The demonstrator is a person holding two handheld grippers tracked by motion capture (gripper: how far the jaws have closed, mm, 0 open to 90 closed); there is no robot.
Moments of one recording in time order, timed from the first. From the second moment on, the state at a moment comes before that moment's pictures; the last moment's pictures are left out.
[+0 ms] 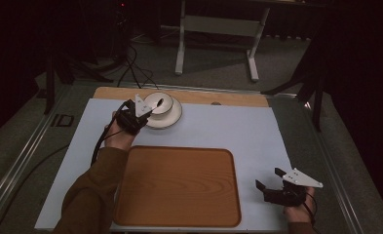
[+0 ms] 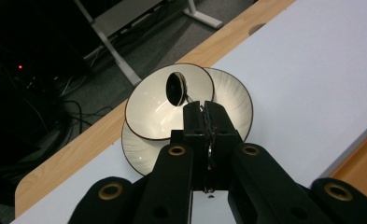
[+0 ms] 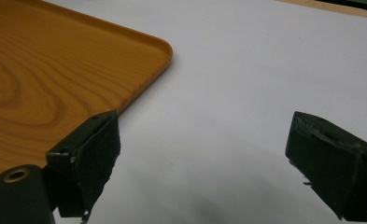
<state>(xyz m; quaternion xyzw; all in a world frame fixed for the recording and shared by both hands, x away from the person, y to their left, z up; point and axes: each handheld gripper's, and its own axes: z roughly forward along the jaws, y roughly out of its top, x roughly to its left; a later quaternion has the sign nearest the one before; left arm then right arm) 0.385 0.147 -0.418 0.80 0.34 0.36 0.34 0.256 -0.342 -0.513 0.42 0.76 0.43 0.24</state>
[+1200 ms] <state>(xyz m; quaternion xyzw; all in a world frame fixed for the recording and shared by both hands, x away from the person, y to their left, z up) 0.336 0.163 -0.408 0.80 0.32 0.35 0.36 0.254 -0.342 -0.512 0.41 0.76 0.44 0.25</state>
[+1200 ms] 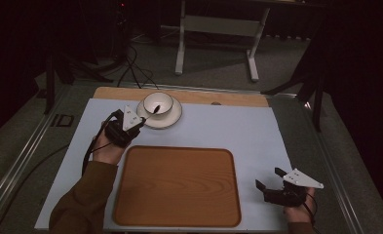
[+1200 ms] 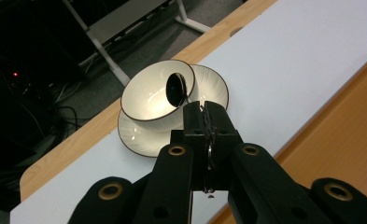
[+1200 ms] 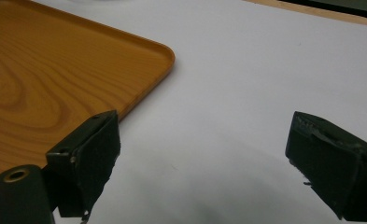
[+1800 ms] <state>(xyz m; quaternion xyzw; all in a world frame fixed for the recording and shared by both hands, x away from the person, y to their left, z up) 0.311 0.175 -0.413 0.81 0.32 0.35 0.35 0.254 -0.341 -0.512 0.41 0.76 0.44 0.25</state>
